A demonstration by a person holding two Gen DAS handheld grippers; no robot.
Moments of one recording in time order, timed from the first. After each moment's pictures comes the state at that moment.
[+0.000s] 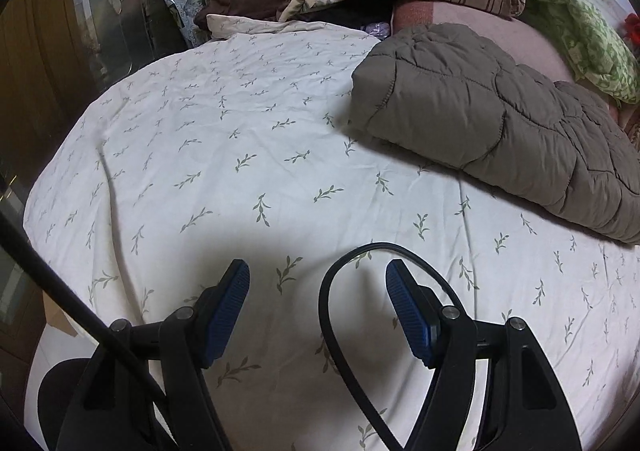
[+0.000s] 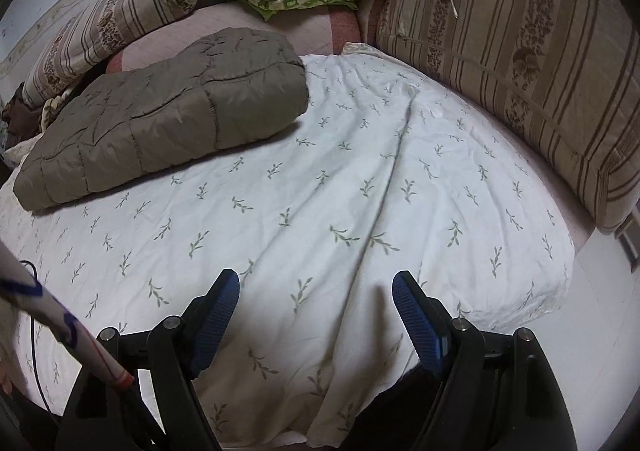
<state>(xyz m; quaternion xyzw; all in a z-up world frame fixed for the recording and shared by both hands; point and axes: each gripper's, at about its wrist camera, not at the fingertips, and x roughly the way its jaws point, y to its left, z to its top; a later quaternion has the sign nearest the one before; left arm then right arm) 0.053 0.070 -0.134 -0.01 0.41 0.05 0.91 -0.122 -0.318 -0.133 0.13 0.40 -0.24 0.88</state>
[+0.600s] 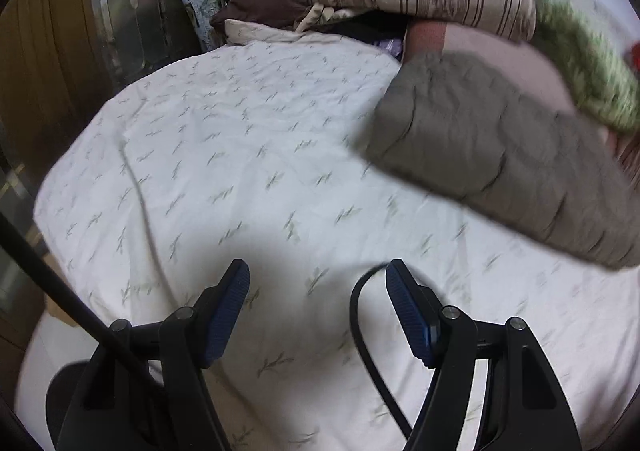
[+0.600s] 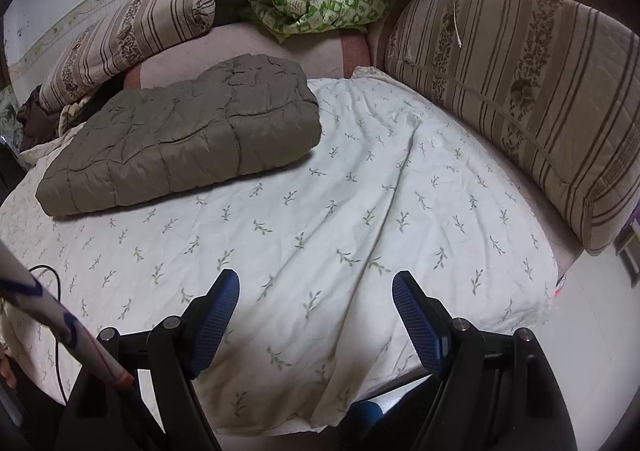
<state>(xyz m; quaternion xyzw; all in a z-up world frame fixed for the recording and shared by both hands) 0.048 0.092 -0.093 -0.05 0.40 0.04 0.91 -0.134 -0.314 -0.093 0.12 0.38 -0.23 0.89</state>
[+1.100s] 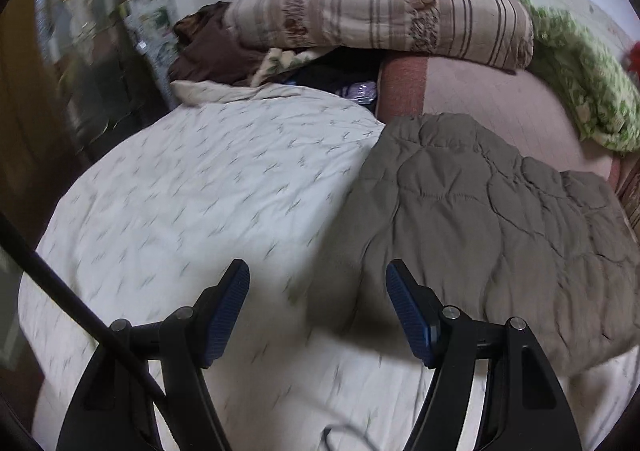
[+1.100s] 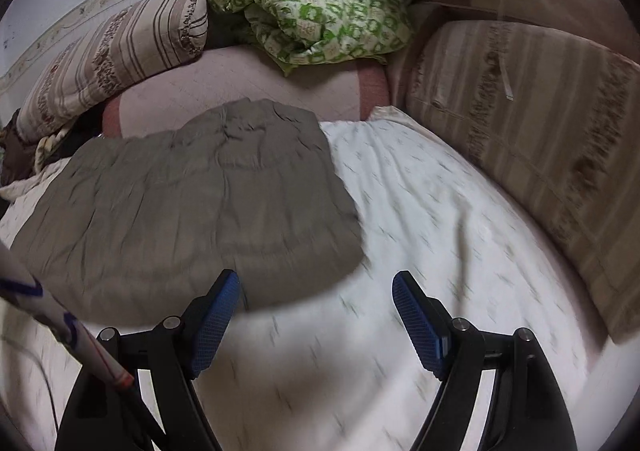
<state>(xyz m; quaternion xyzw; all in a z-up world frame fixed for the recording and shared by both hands) 0.205 0.039 -0.050 0.01 0.37 0.03 0.93 0.033 -0.360 -0.078 0.10 0.35 -0.24 0.90</state>
